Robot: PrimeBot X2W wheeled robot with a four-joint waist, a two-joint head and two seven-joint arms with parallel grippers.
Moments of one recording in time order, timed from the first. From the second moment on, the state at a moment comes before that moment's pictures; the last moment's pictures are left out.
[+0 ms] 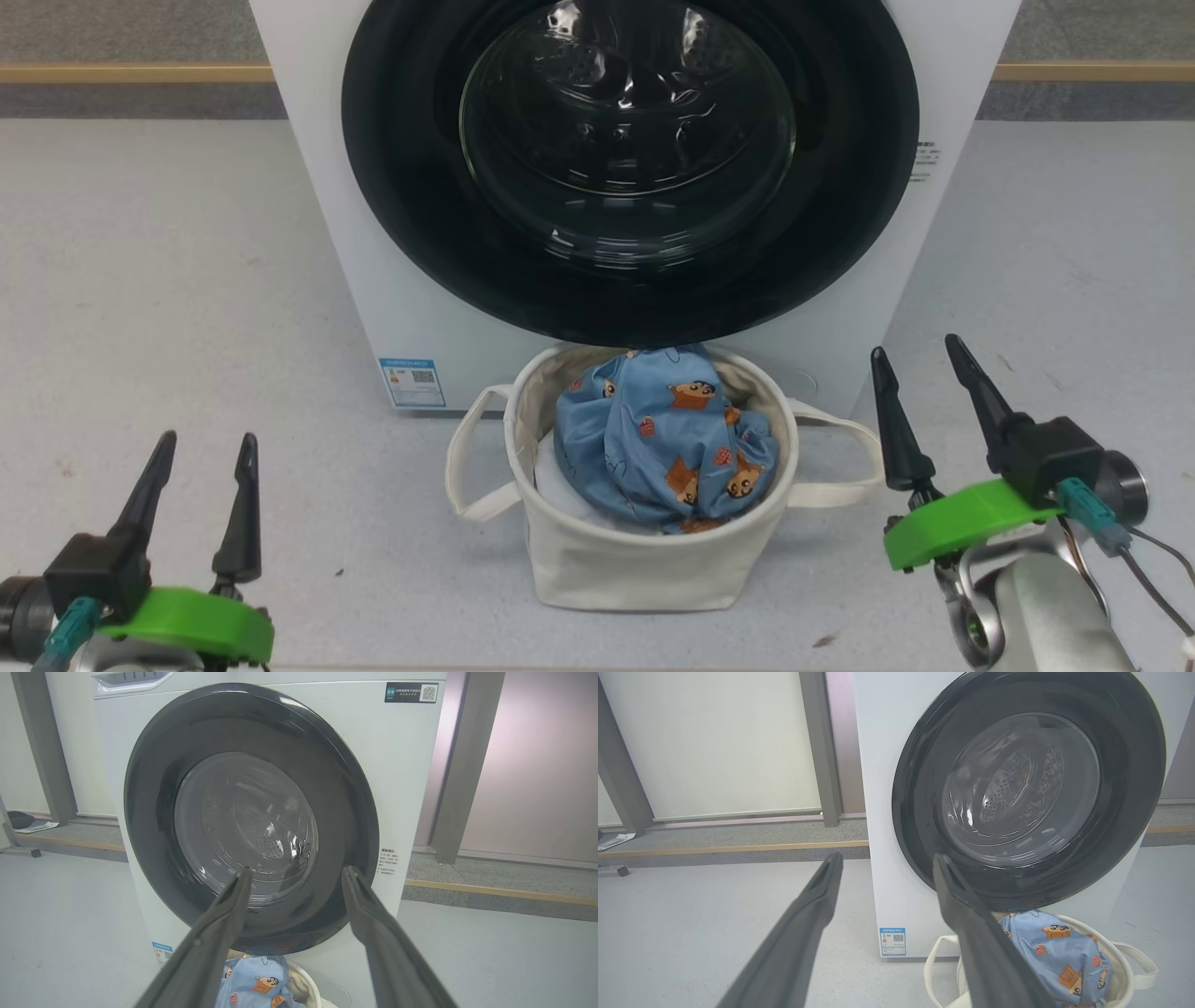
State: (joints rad) left arm -0.16 0.33 -0.13 0.21 -0.37 -0.02 -0.20; right arm -0.25 -0.04 0.01 0.28 0.02 0.13 -0.25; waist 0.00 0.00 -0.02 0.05
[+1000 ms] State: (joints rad) left arm -0.16 0.34 -0.13 0.21 -0.38 0.02 -0.20; right arm -0.25 -0.04 0.02 0.27 0.03 0.13 -0.25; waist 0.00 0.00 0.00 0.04
